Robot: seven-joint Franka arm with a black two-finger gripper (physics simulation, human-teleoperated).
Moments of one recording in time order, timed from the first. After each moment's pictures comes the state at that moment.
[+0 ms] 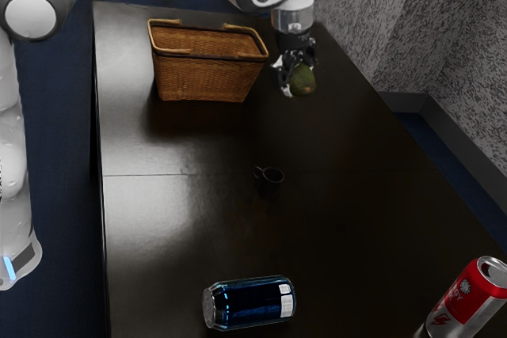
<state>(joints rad) 0.11 -0.03 0.03 -1.74 -0.13 1.97 -1.97</state>
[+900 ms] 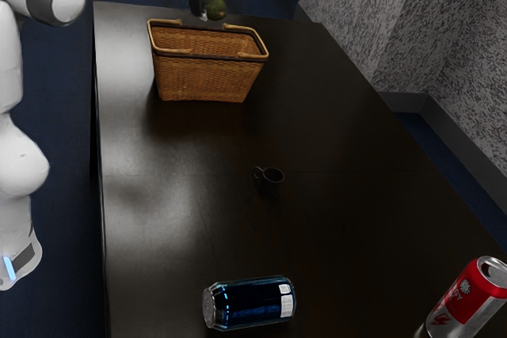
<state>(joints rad) 0.57 0.04 0.10 -1.62 -0.08 1.87 -1.74</state>
